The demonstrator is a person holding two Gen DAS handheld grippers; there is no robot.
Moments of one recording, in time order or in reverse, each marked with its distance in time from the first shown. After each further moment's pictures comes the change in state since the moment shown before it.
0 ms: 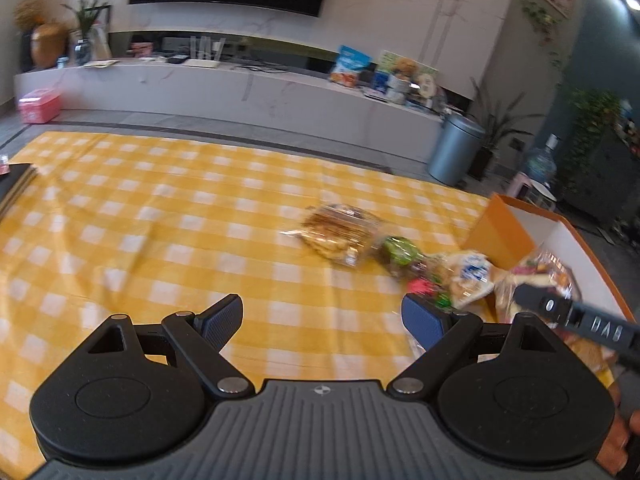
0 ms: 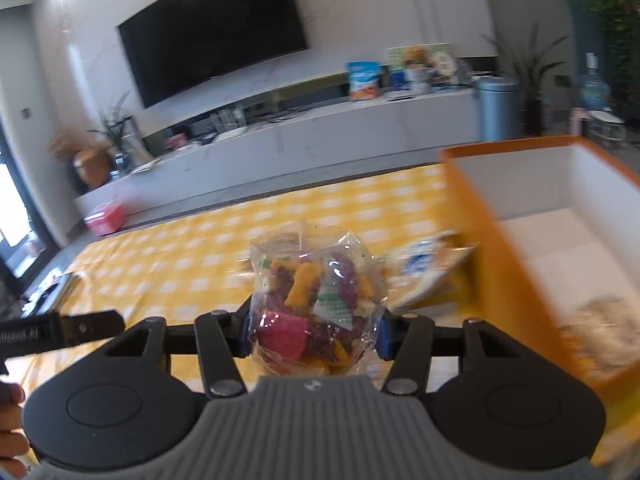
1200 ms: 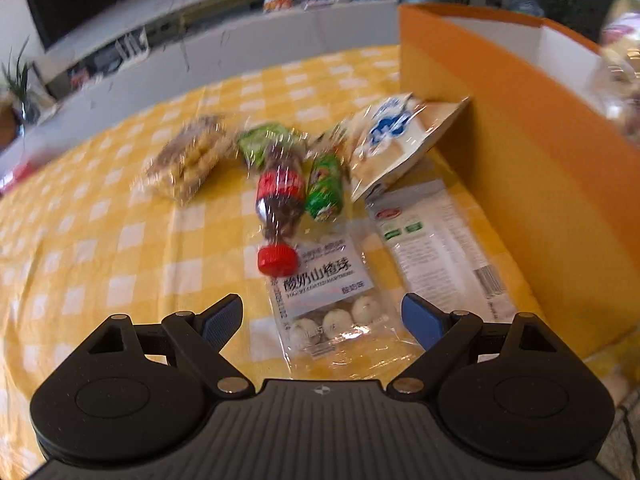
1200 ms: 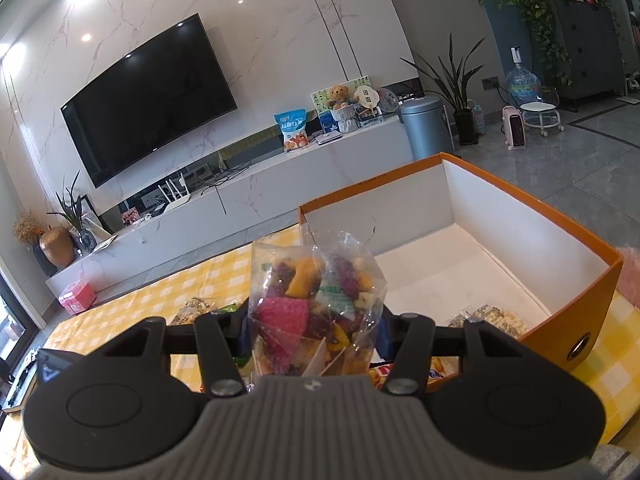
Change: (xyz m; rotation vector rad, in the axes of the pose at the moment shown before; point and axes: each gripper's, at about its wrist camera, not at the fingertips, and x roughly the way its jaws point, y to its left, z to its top) left arm 0.135 -0.144 -0.058 0.327 0.234 0.173; right arm -0.050 -0.099 -0.003 0.160 -0.142 -0.053
